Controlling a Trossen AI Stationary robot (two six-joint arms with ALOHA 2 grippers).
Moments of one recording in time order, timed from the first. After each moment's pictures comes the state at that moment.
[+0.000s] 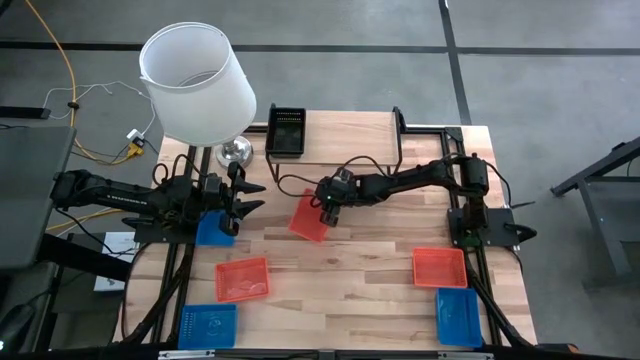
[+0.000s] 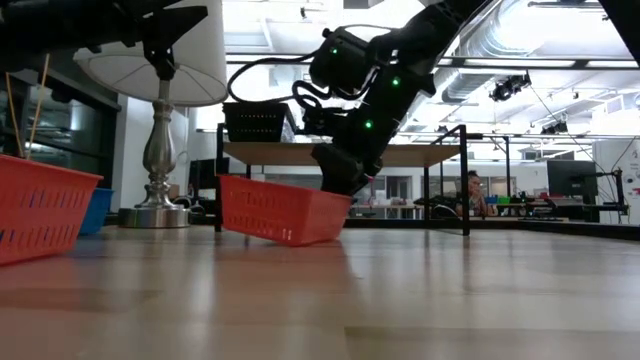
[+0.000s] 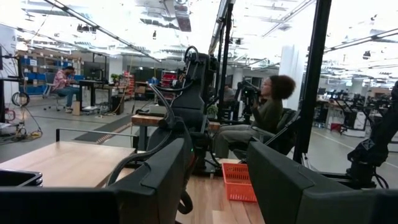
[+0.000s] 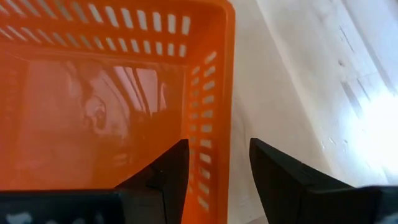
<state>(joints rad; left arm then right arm) 0.08 0.65 0.18 0.71 -0.07 -0.07 -0.09 1.96 1.24 -0.26 0.25 0.12</state>
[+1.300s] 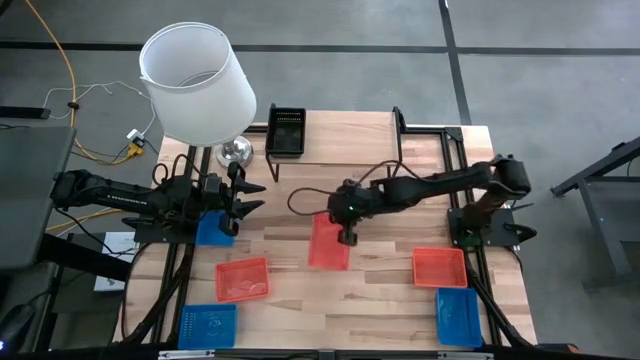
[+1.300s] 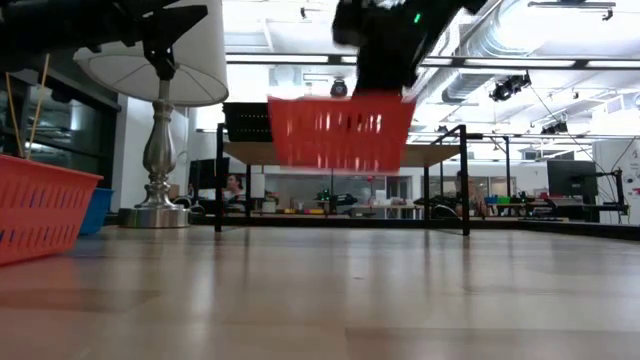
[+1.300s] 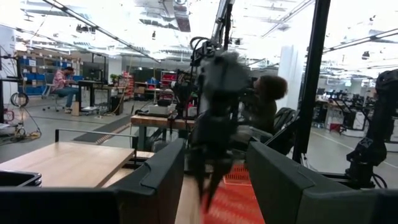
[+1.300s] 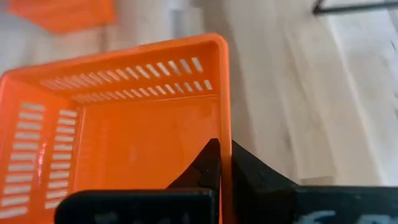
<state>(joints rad) 0.08 0.65 0.18 0.71 -0.06 -0.07 0.07 1.66 1.24 -0.47 0.07 0.13</state>
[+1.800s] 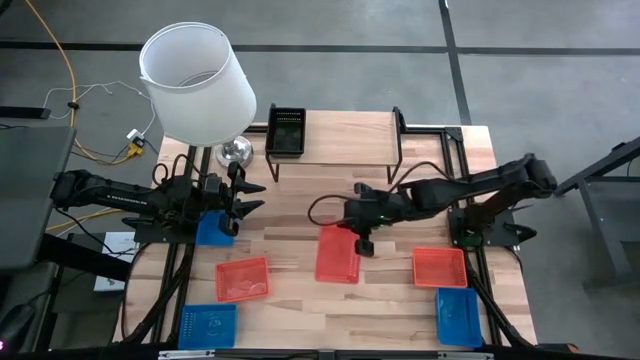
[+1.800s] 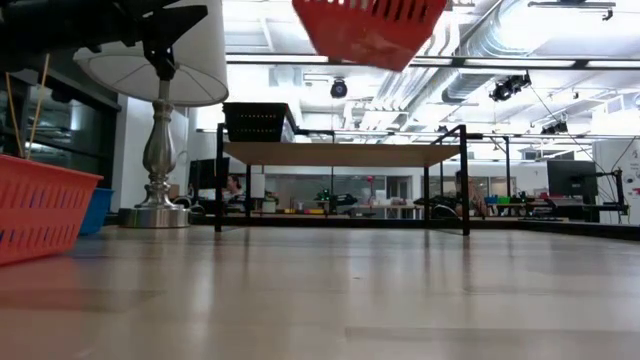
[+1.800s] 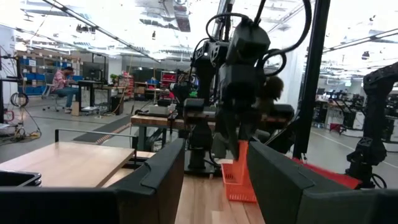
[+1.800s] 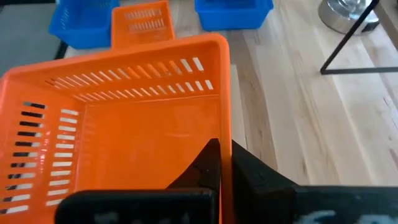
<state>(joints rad) 0.08 0.65 0.18 0.71 -0.06 -0.07 0.19 1.47 1.24 -0.49 0.11 0.16</state>
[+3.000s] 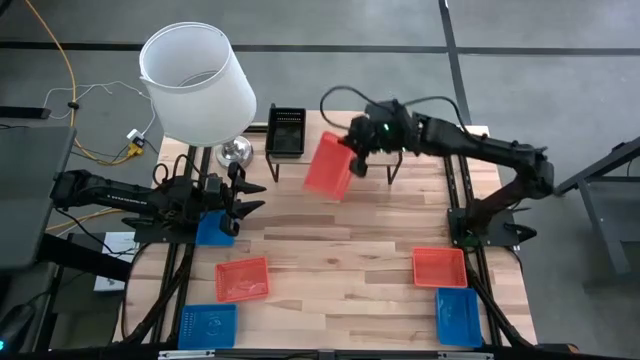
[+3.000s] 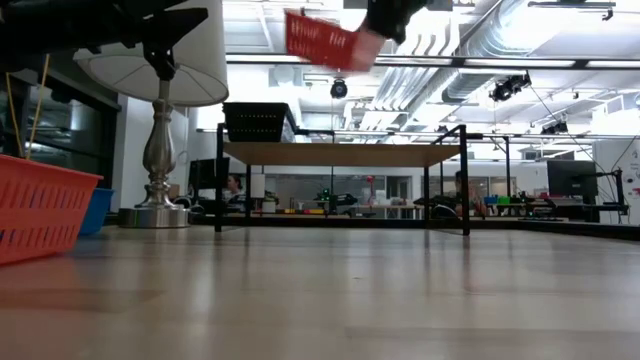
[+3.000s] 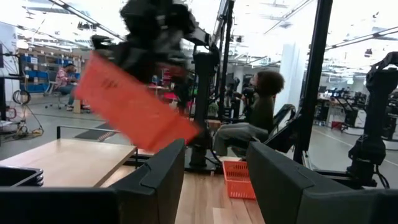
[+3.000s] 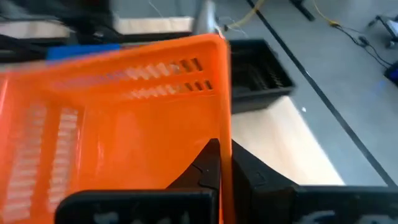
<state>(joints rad) 0.08 0.65 0.18 0.70 -0.07 -0.07 -0.30 1.47 1.45 -0.53 0.04 -0.14</state>
